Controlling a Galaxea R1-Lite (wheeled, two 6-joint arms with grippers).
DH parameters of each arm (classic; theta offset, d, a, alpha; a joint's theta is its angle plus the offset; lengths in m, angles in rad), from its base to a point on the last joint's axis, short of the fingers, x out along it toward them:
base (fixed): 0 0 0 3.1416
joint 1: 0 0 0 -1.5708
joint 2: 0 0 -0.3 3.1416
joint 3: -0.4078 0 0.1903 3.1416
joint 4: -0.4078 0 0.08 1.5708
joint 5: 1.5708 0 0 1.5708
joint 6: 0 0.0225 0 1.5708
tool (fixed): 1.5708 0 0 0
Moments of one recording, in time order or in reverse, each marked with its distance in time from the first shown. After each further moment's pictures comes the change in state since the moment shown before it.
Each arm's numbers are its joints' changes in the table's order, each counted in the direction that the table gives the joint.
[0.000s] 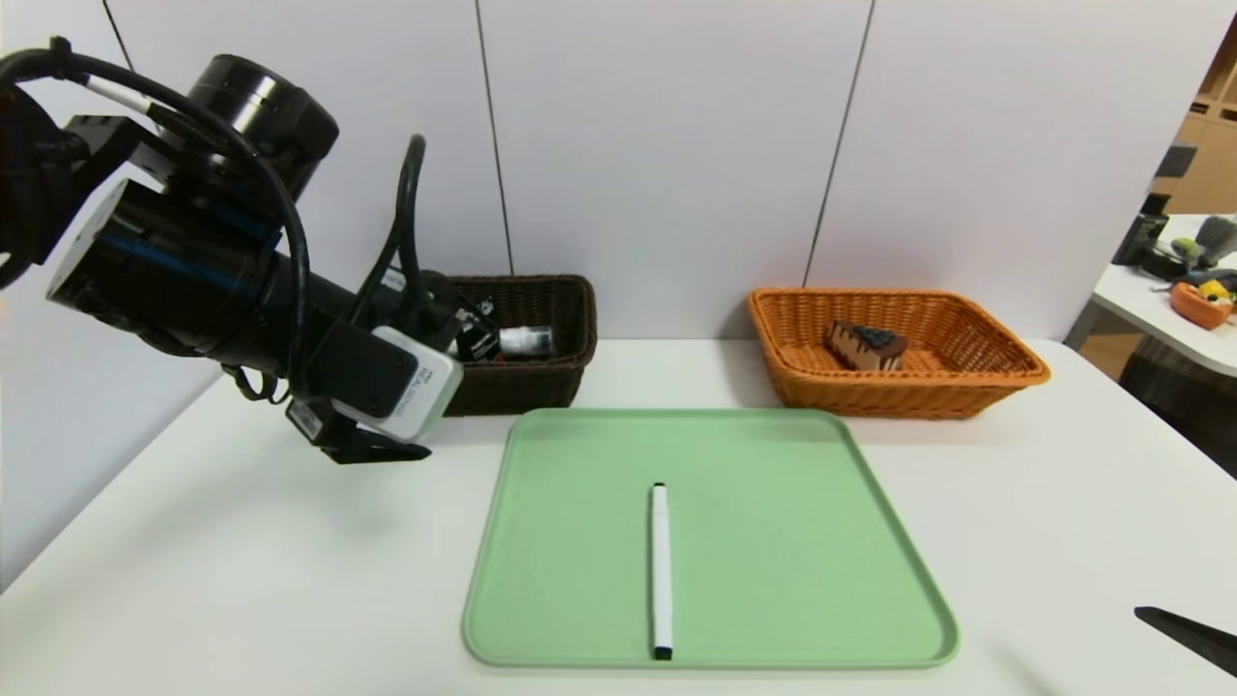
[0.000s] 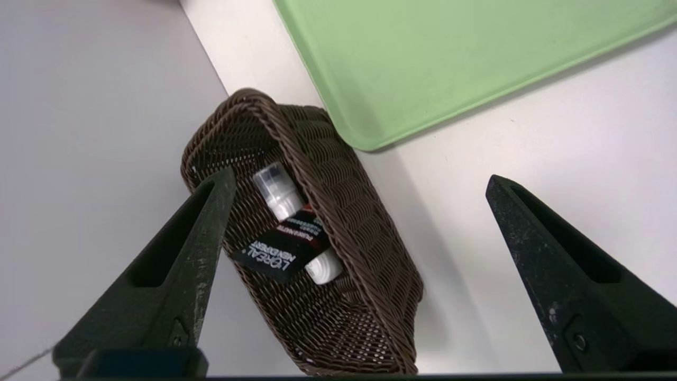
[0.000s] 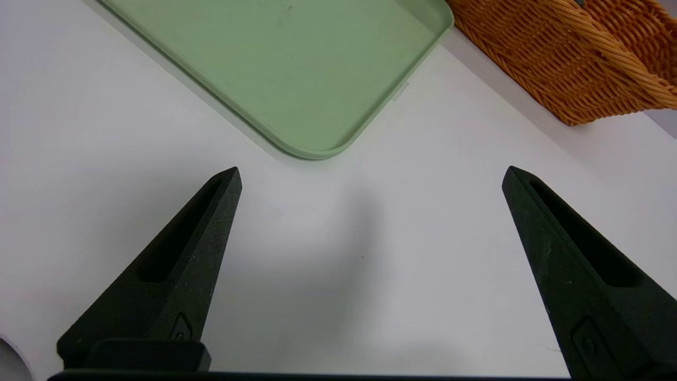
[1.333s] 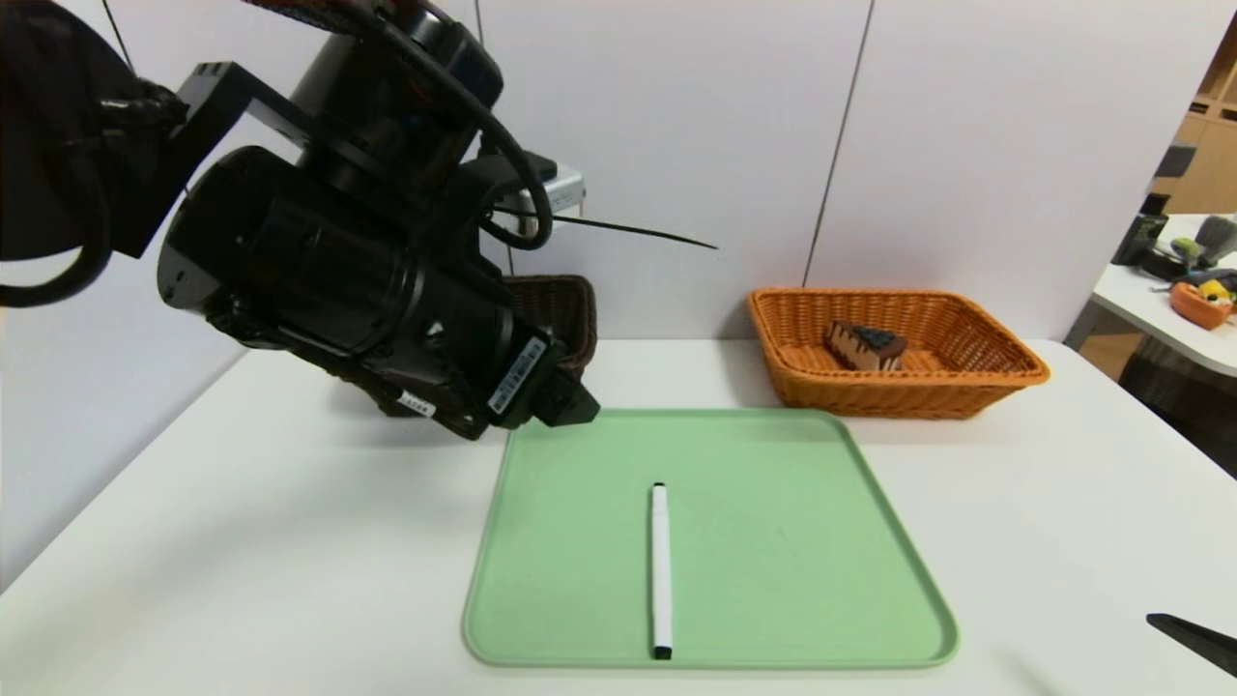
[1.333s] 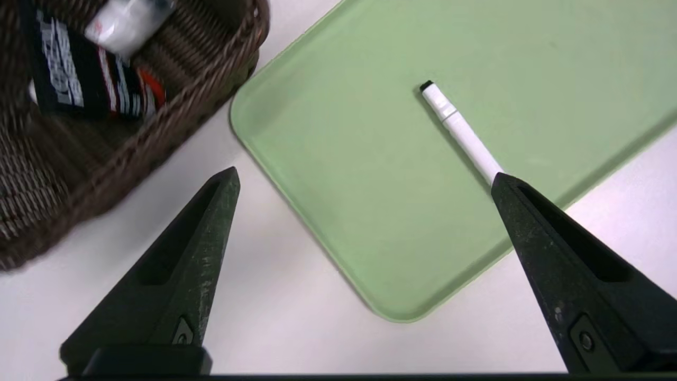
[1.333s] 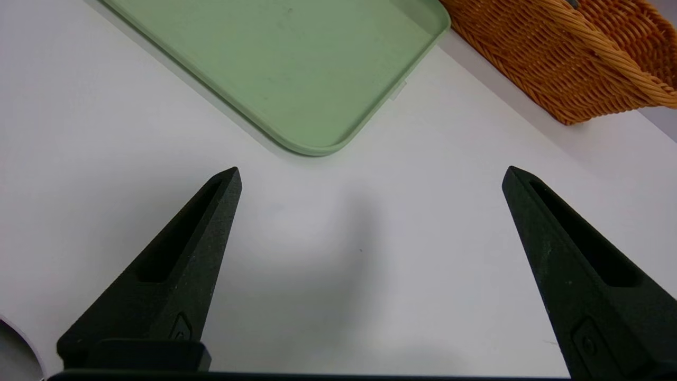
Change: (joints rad) left arm 0.319 -0.064 -0.148 -0.003 -0.426 -1.737; right arm 0.002 0.042 -0.001 -0.033 0.000 0.001
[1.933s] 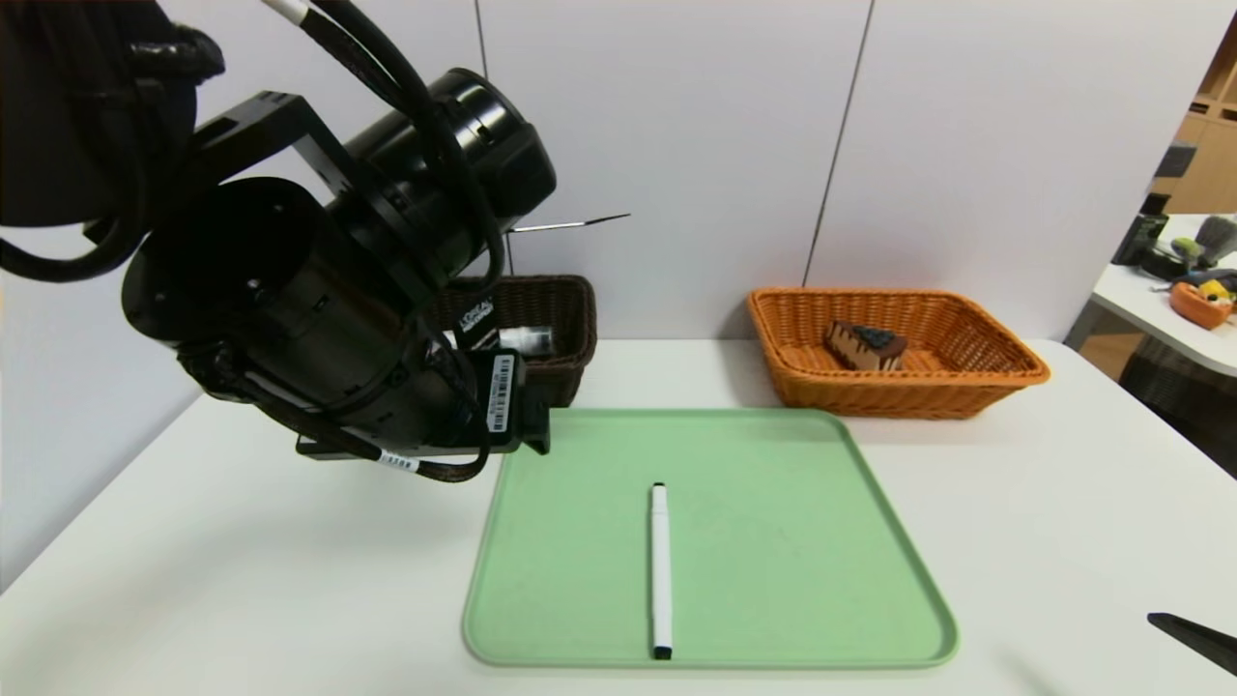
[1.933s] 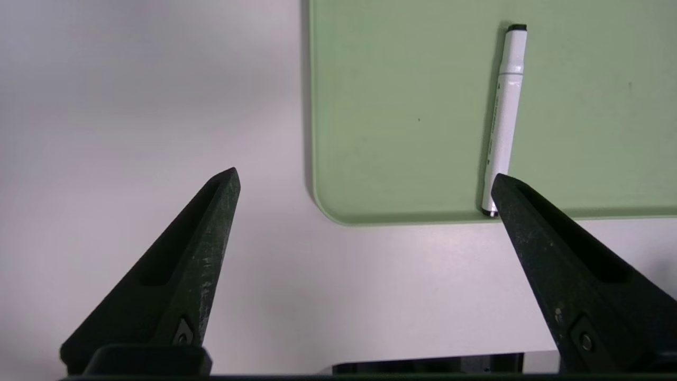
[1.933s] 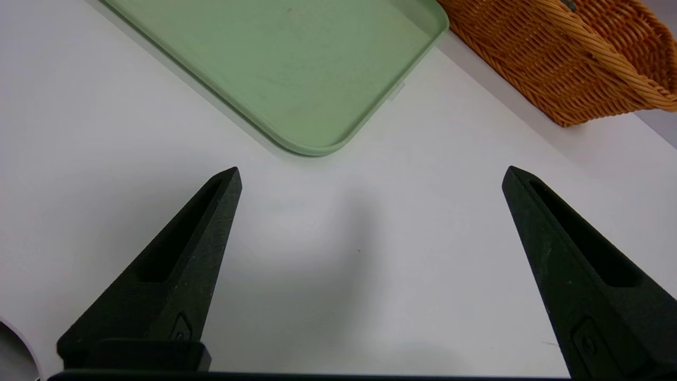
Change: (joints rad) left arm 0.075 -0.054 -0.136 -0.416 -0.152 -0.767; right arm 0.000 -0.001 0.000 0.001 0.000 -0.009
